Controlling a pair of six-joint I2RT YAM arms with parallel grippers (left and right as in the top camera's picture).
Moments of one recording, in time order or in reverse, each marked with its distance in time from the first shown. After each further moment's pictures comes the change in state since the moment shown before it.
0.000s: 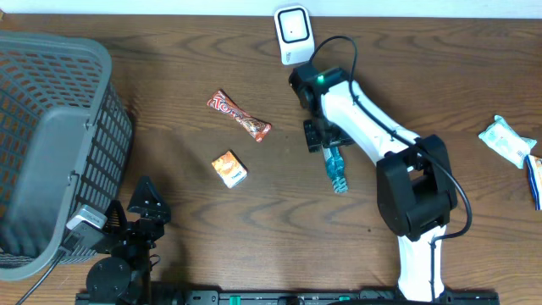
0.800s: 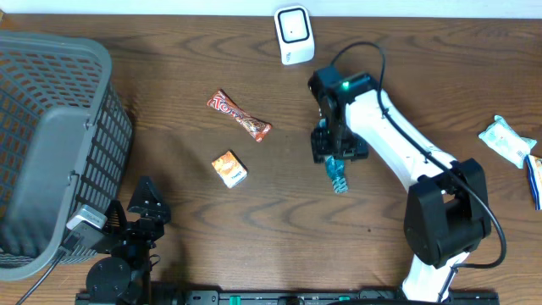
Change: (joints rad) left arm 0.000 0.000 0.000 0.000 0.000 0.000; right arm -0.028 -0.211 -0.224 0.044 -0.174 0.000
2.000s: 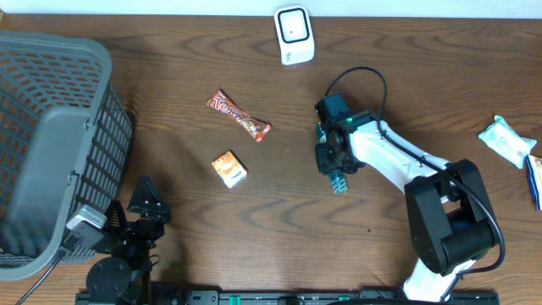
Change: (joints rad) left arm 0.000 0.000 0.000 0.000 0.000 0.000; right arm -0.021 -0.048 -0.360 0.476 0.001 -0.072
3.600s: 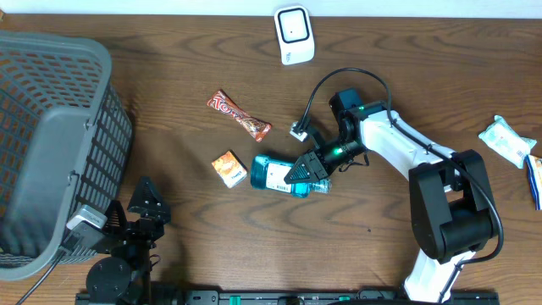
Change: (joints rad) left arm 0.000 0.000 0.000 0.000 0.000 0.000; right arm -0.083 0.048 0.063 -0.134 -0.978 -0.703
